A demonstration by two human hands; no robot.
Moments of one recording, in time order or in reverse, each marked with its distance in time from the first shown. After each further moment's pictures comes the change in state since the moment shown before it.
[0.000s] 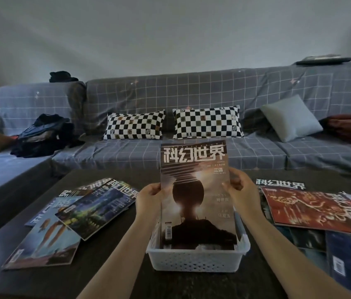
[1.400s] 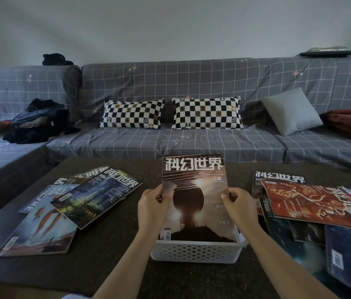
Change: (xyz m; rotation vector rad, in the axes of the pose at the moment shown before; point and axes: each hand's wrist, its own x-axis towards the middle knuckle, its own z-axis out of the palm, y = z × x) left_hand -0.012 -0.048 0.006 0.474 0.088 0.297; right_hand -0.016 0.049 0.016 -0.385 -0.028 0.040
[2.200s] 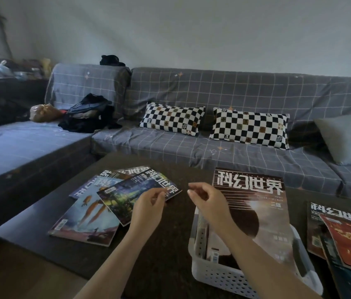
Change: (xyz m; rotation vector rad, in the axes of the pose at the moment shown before) left_hand 0.038 -0.063 -0.104 -0.110 0.001 -0.152; right_hand -0.022 -0.146 0.107 0.267 -0.414 -0.324
